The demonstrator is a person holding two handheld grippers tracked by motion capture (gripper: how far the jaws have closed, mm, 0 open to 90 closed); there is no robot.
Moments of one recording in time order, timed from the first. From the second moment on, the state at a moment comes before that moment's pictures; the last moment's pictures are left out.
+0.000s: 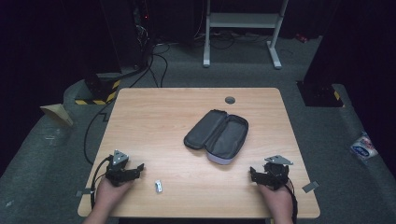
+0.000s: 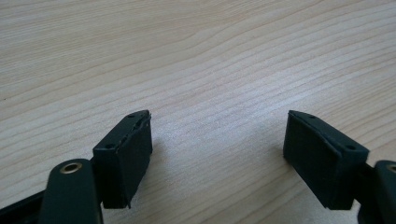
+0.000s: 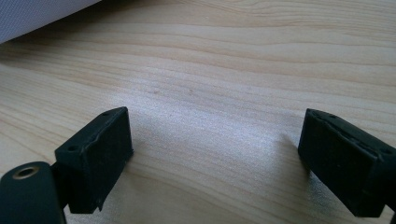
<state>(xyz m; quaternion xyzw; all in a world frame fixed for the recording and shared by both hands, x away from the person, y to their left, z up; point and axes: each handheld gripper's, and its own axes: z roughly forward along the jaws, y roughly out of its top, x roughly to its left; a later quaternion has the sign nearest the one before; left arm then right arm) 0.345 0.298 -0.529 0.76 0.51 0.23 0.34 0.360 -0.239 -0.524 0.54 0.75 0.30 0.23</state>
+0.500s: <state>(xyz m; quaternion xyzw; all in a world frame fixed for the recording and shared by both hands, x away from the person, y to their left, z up) 0.345 0.298 -0.529 0.76 0.51 0.23 0.33 0.351 -0.230 -0.517 0.52 0.75 0.33 0.23</state>
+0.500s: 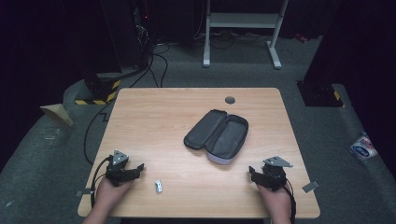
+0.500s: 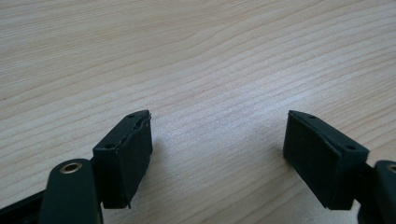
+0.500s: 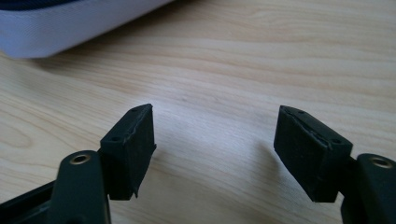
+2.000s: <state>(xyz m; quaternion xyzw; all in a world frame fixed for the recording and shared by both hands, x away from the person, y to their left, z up) 0.346 0.298 -0.529 0.76 0.51 0.23 0.34 0.357 -0.107 -0.494 0.39 0.80 0.41 0.21</state>
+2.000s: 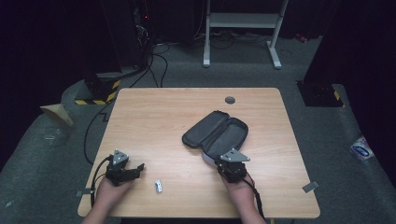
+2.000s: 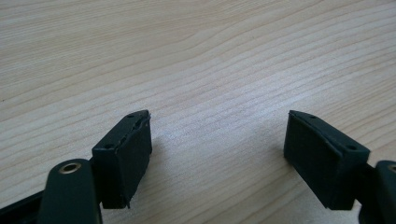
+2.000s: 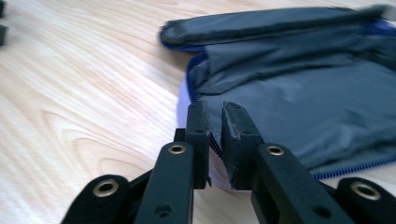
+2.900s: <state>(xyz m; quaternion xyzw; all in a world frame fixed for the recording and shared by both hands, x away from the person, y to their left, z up) 0.339 0.280 -0.515 0.76 0.49 0.21 0.36 0.411 -0.187 -0.470 0.50 0.73 0.38 0.28</state>
